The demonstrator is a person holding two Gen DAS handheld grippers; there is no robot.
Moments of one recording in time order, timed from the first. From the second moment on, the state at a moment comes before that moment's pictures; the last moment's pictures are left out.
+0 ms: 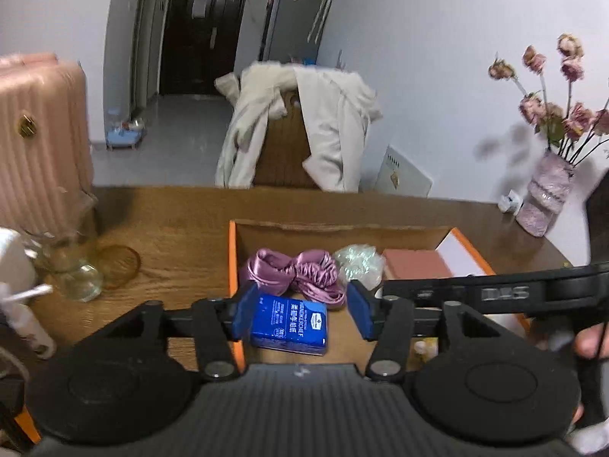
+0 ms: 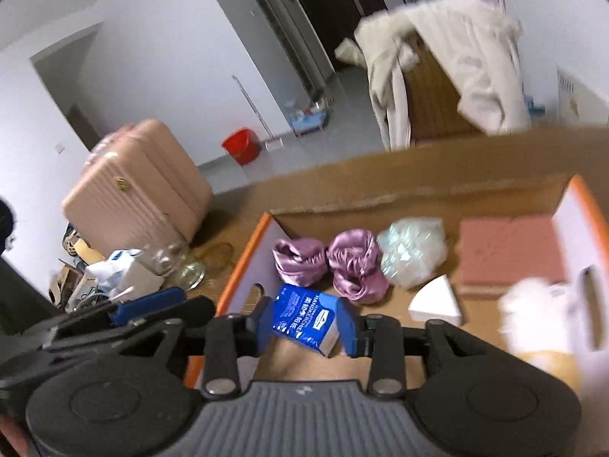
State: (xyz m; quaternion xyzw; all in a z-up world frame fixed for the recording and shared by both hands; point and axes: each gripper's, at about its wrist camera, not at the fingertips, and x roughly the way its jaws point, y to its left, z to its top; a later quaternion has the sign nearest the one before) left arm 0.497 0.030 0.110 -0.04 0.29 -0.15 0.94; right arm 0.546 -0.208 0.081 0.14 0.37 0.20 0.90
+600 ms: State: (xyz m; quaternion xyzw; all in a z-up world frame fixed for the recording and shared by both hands) left arm 0.297 0.040 0.165 0.03 0.17 -0.13 0.98; right arm 0.336 -0.266 0.166 0.04 0.23 0.18 0.96
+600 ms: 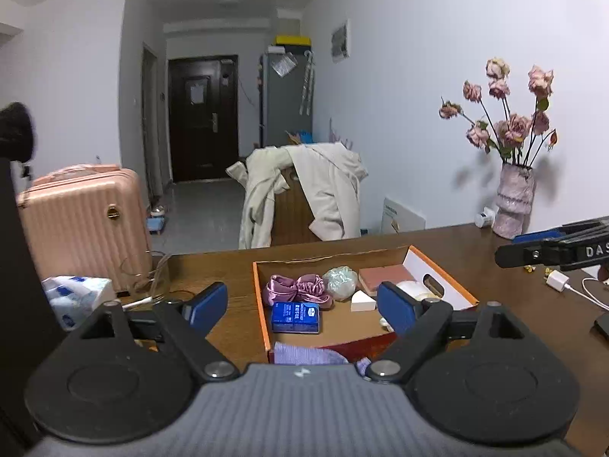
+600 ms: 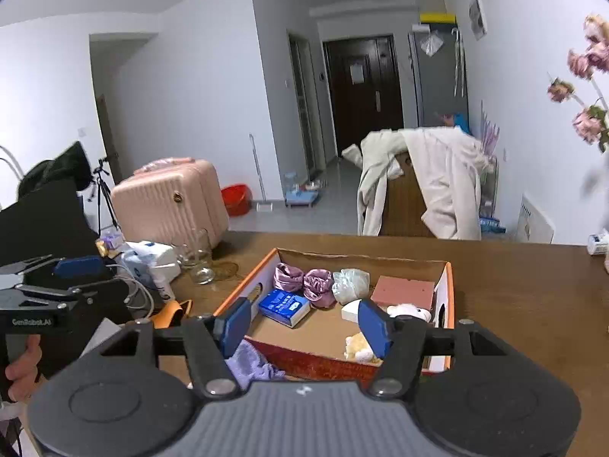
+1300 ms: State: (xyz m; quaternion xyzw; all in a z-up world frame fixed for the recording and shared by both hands) left arm 0.127 0.054 0.069 -0.02 0.15 -0.10 0.98; right arm 0.150 -0.218 0.057 -0.02 0.20 0.17 0.96
